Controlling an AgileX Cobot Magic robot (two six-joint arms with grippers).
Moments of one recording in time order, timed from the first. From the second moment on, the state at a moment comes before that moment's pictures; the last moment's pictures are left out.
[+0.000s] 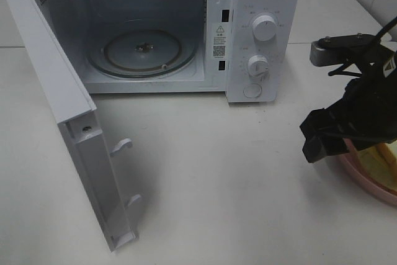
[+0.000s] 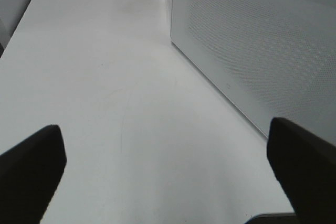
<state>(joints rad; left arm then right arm) 0.05 0.00 -0.52 -0.12 1.07 0.06 0.33 1.41 -0.77 0.04 0.66 0.03</state>
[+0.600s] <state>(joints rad) 0.05 0.00 -0.52 -0.12 1.07 0.06 0.32 1.55 -0.82 -0.21 0.67 0.22</state>
